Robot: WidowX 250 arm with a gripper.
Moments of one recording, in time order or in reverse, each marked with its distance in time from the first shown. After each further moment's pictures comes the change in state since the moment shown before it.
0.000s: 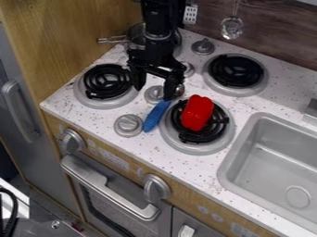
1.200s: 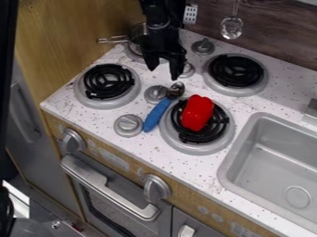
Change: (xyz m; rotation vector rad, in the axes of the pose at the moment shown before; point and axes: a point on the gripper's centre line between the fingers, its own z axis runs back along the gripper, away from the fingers) arm 0.075 0.021 -0.011 -0.085 -0.226 -0.177
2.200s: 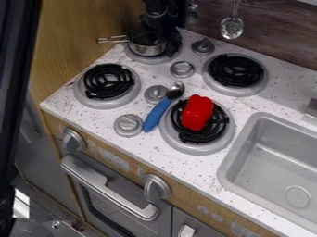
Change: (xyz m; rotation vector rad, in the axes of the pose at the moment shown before) arm 0.057 0.050 -0.014 0.169 -0.165 -0.056
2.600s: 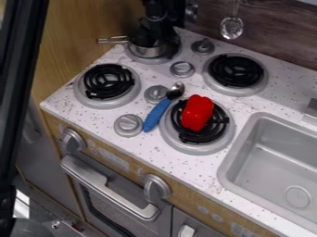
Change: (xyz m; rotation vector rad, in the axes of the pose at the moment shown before) arm -0.002 0.002 -0.009 0.006 0.006 0.010
